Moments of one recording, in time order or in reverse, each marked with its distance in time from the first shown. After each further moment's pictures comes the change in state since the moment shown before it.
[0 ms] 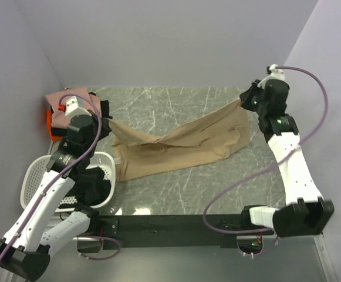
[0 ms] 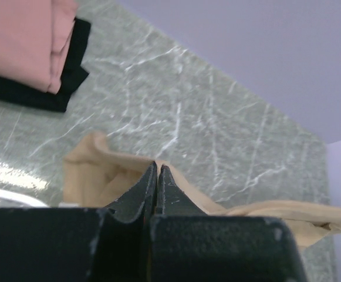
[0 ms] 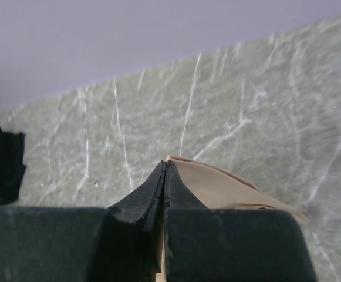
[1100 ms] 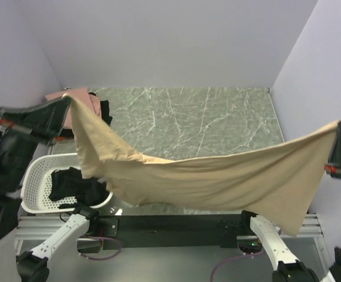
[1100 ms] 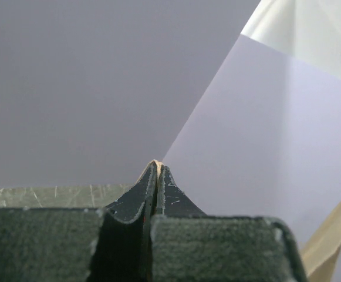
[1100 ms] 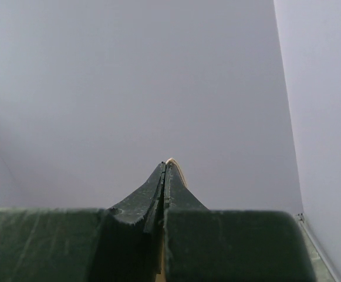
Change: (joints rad) left arm 0.024 -0.148 0.724 -0.102 0.480 0.093; right arm -0.001 -0.615 0.637 -0.384 0.151 -0.093
